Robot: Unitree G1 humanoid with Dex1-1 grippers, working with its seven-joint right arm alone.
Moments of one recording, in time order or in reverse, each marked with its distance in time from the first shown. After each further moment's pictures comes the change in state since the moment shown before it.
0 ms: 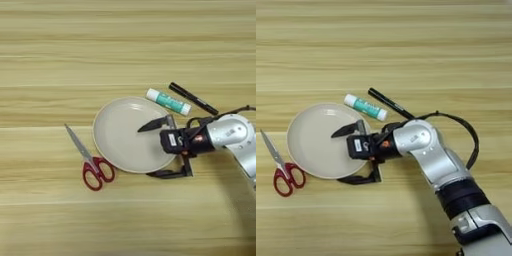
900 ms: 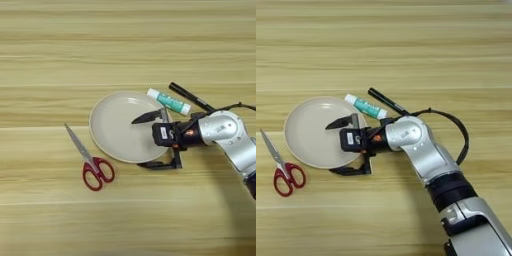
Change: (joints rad) arm -0.050 0.055 0.002 0.080 -0.035 -0.036 -0.072
